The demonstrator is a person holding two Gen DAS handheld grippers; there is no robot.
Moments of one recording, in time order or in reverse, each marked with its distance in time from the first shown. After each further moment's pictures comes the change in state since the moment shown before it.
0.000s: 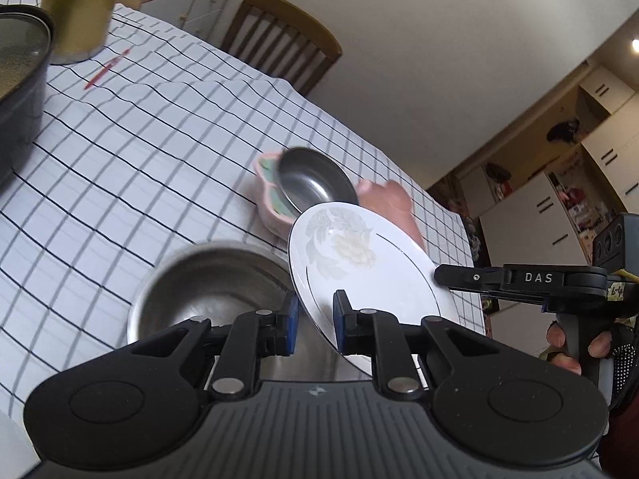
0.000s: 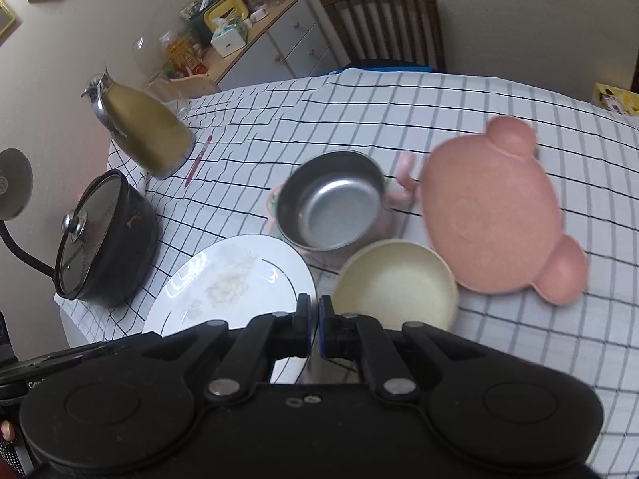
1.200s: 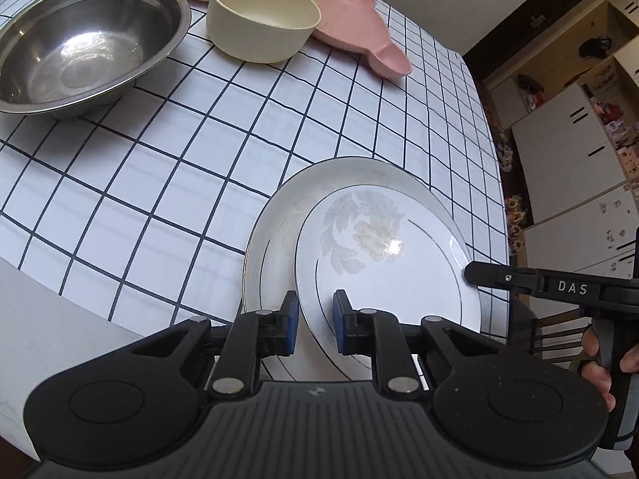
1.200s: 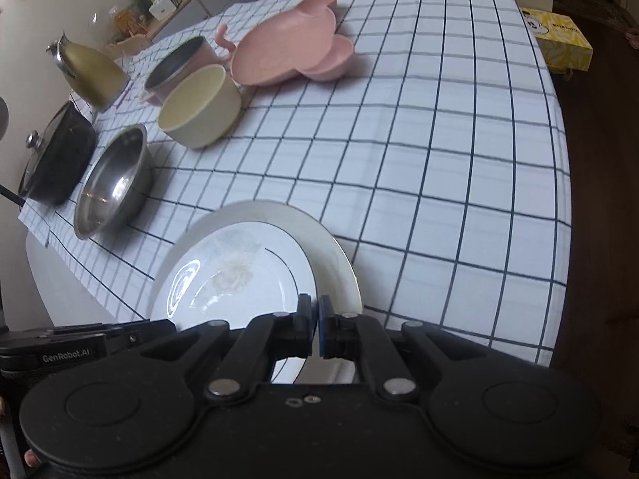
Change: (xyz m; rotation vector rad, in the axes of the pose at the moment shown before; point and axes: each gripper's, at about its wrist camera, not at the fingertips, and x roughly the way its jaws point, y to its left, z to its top) left arm 0.095 -0.127 -0.216 0.022 0.218 0.144; right arm -0.078 -0.187 -0.197 0.047 0.085 -0.056
